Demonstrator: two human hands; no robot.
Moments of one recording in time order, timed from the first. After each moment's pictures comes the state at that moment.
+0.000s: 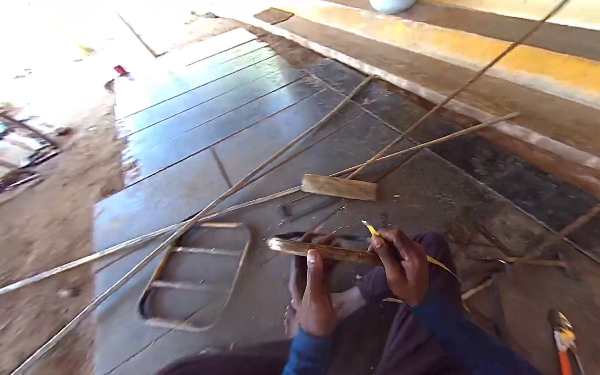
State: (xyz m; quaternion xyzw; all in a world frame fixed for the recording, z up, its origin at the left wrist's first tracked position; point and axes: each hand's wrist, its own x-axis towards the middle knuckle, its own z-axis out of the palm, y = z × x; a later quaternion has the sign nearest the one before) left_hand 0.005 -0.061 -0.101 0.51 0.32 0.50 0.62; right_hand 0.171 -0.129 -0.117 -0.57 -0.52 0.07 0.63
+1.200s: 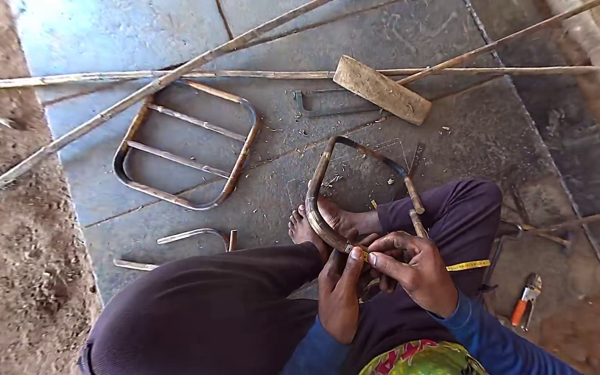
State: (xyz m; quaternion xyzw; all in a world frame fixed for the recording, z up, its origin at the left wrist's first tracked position) left_hand -0.086 -0.144 -0.145 0.24 0.45 0.39 0.77; right_hand 0.066 -0.164 -0.126 -0.60 -0.35 0.56 0.44
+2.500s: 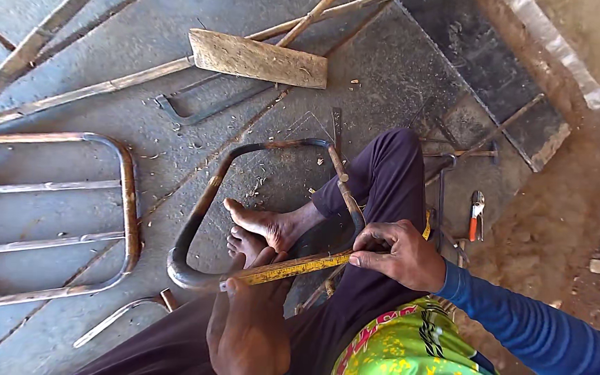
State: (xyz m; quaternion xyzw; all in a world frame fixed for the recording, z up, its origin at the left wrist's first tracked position) left_hand -0.082 -0.127 -0.136 0.27 0.53 0.39 0.70; right_hand 0.142 -0.228 -0.133 -0.68 -0.41 0.45 0.40
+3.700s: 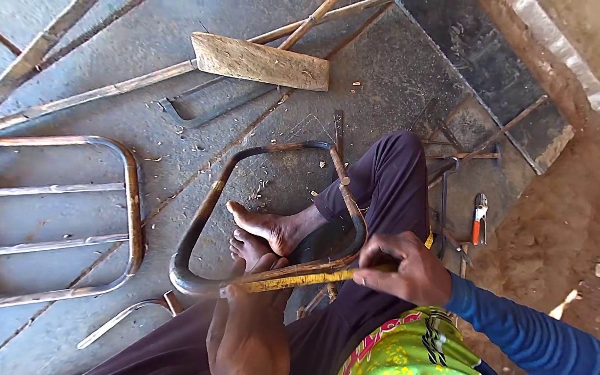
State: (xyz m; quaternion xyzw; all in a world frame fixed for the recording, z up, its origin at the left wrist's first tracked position) left_hand -0.084 -0.123 -0.136 0.24 0.53 0.40 0.71; right_hand 0.139 -0.234 -0.133 -0.63 -0.46 0.45 0.44
